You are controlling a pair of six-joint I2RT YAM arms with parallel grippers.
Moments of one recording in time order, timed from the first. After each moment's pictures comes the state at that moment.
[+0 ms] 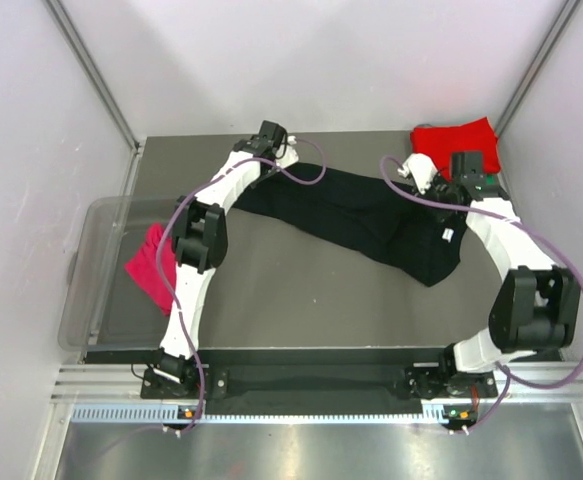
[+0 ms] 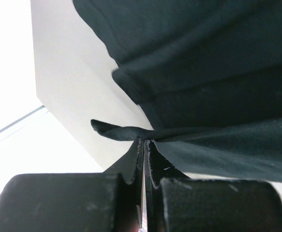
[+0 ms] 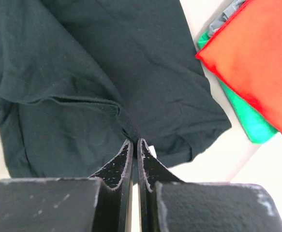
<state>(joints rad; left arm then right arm) -0.37 2.42 2.21 -0.82 -0.43 0.75 0.02 1.47 1.16 -0.55 -0.24 -0.81</state>
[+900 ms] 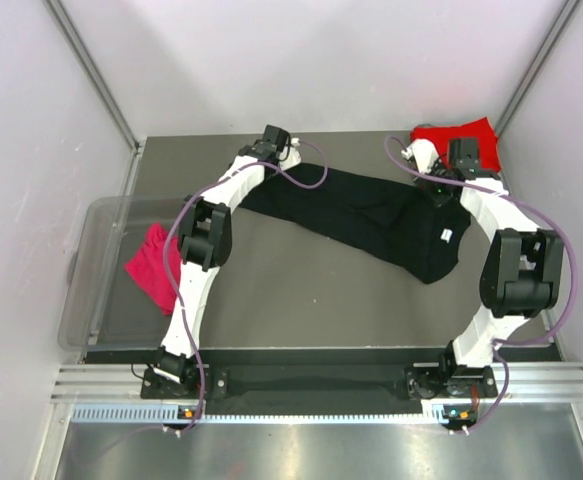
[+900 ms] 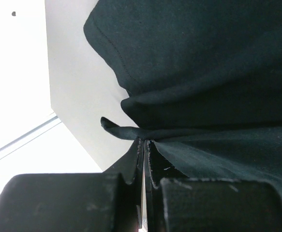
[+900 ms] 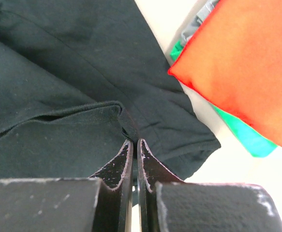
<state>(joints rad) -0.37 2.50 2.23 -0.68 -0.47 0.82 -0.01 1.73 1.33 -0.46 -0.21 -0.72</state>
